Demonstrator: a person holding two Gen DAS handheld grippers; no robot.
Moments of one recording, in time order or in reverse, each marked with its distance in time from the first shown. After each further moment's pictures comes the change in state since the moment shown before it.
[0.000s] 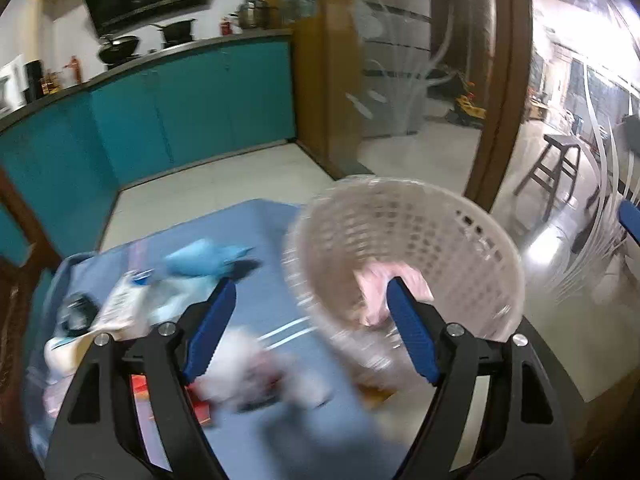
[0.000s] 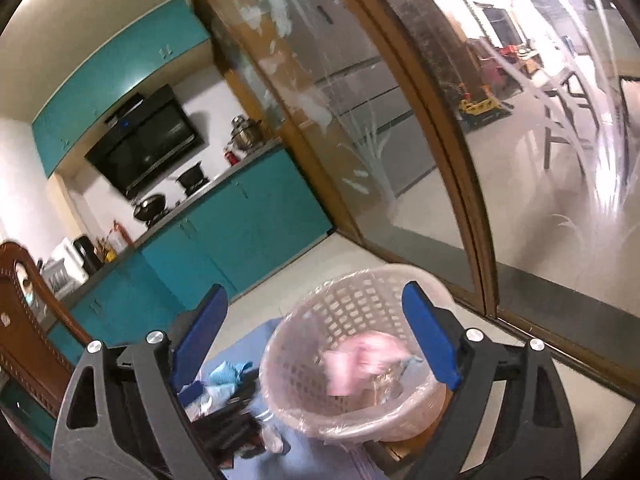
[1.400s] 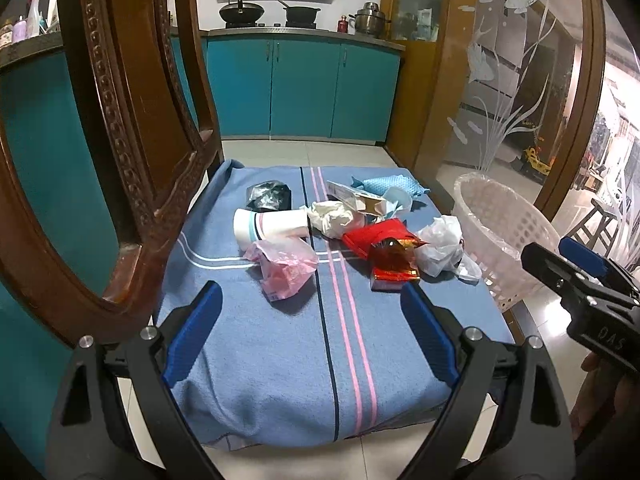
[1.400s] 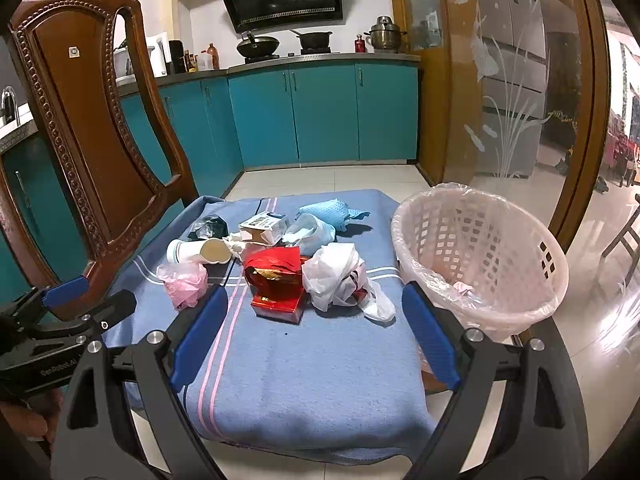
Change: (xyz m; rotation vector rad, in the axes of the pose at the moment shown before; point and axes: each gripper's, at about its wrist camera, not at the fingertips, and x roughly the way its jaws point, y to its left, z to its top) left arm -0.129 0.168 -0.126 -0.282 -0.004 0.155; right arm -0.011 0.151 -0.133 -0.533 0.321 0.143
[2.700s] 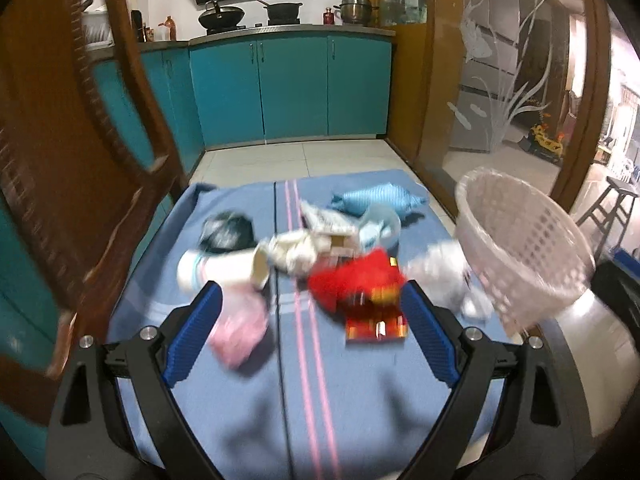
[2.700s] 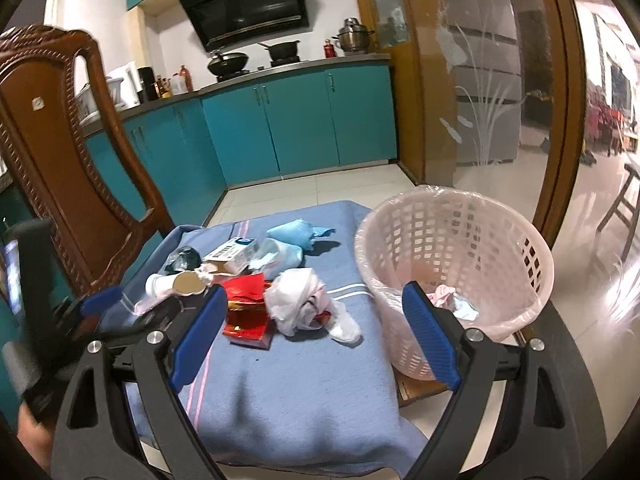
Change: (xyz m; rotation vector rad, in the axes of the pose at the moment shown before) left arm 0.078 -0.065 0.047 0.095 0.012 0.071; right arm 0.008 -0.054 0.017 0.144 -0.016 -0.028
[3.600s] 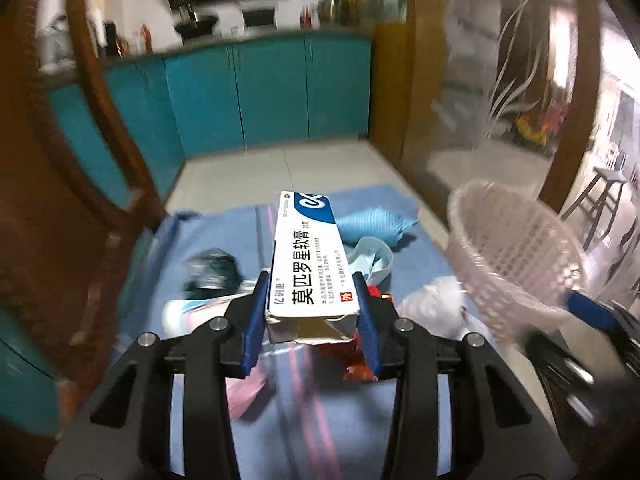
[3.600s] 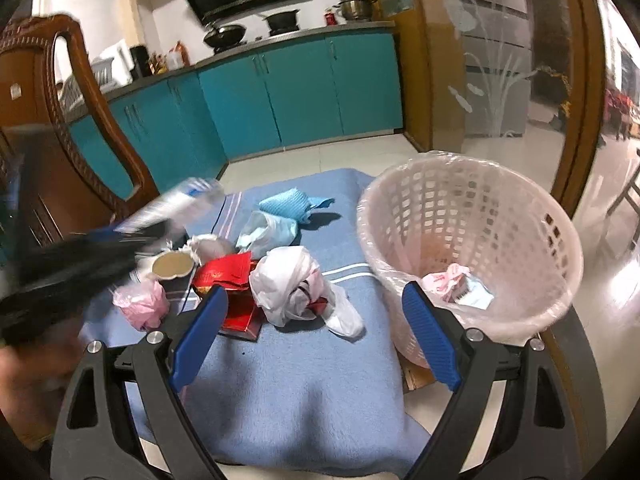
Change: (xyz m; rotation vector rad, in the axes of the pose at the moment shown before) left arm -0.022 0.013 0.021 0.052 -0.049 -0.074; right arm 0.057 0.007 -0.003 -0.042 0.124 0.019
